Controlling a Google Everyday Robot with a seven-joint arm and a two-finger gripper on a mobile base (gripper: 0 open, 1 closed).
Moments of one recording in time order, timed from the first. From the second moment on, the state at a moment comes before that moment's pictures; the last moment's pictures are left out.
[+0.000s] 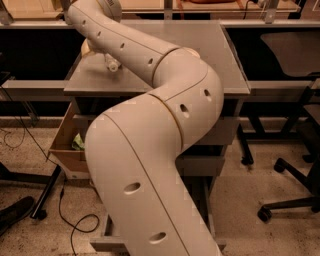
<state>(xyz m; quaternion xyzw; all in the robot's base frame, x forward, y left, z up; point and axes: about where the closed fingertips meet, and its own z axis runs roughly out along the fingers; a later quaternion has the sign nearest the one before) 0.879 0.188 0.862 -0.07 0.92 0.06 0.37</state>
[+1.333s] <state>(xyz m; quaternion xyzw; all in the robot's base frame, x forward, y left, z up) 0.872 0.185 0.891 -0.11 0.92 0.11 0.35</state>
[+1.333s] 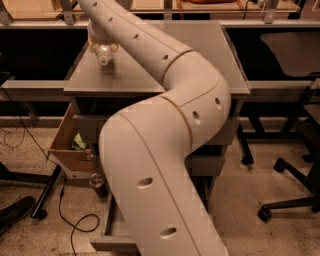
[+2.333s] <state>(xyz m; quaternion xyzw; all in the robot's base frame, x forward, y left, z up) 0.801 0.097 1.004 -0.20 0.85 0.30 0.38</state>
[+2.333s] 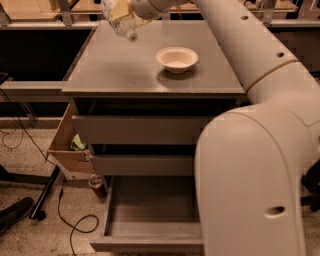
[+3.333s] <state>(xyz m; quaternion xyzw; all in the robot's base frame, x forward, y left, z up) 0.762 0.061 1.010 -0.28 0.82 0.34 0.36</state>
